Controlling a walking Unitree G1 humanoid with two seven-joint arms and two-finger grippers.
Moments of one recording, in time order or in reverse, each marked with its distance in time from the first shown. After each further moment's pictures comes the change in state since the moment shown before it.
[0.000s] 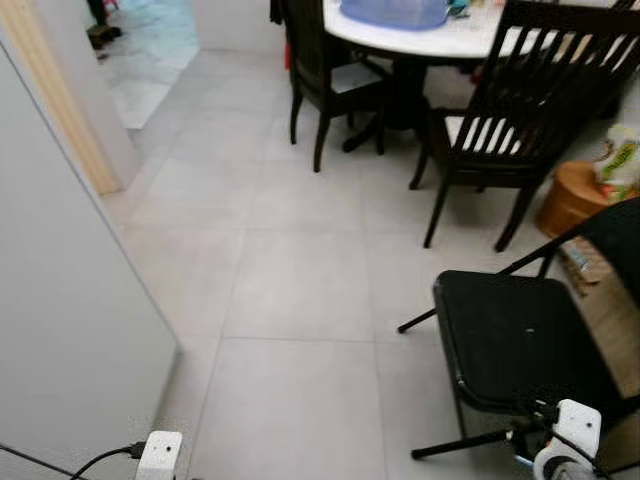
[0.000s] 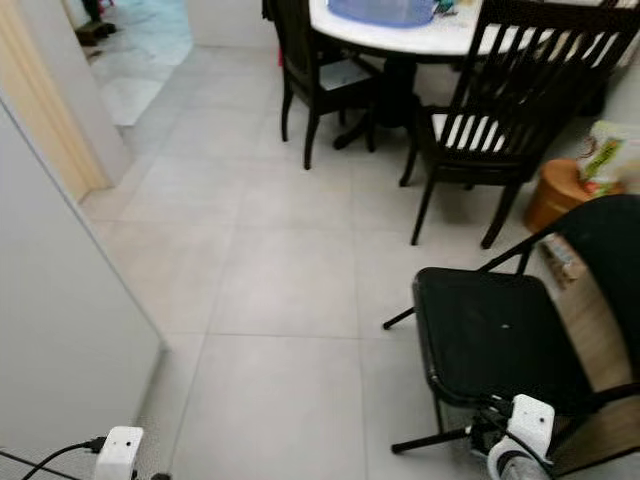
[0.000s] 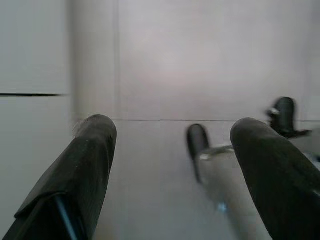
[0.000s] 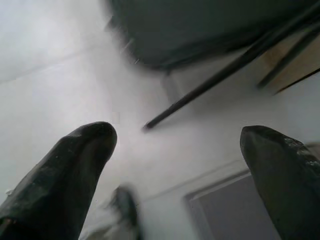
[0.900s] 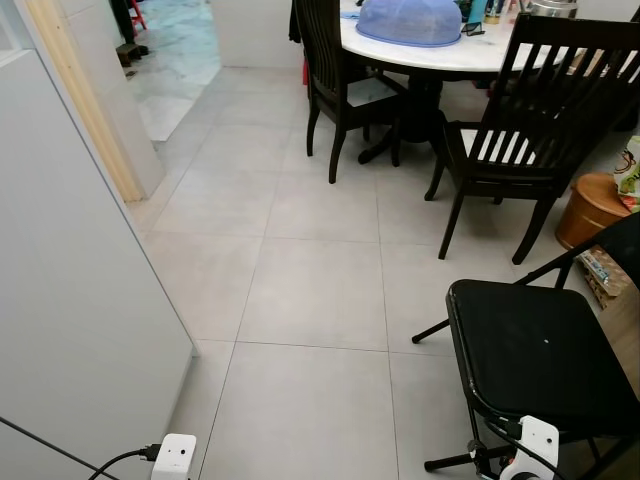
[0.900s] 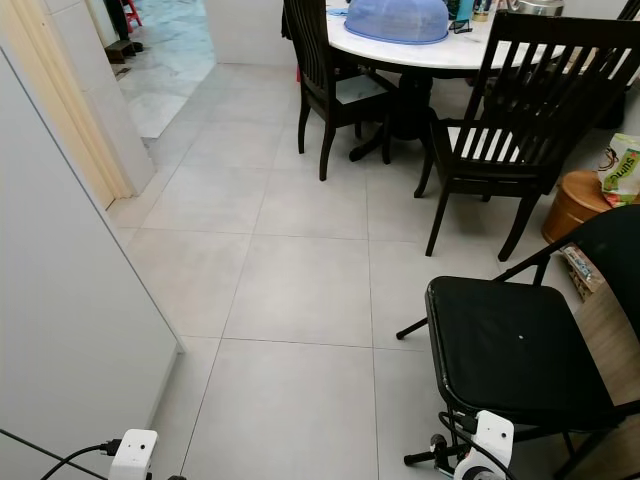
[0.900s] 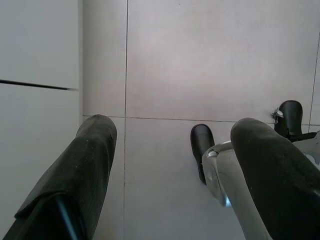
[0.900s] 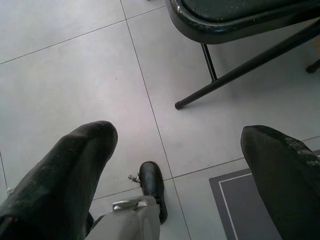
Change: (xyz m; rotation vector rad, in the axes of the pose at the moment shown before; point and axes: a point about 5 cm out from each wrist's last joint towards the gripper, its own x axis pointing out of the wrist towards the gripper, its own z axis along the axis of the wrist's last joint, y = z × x) left arm -0.001 0.003 -0.002 0.011 -0.008 -0.004; right arm 0.000 0.003 -0.007 -0.010 0.052 0.035
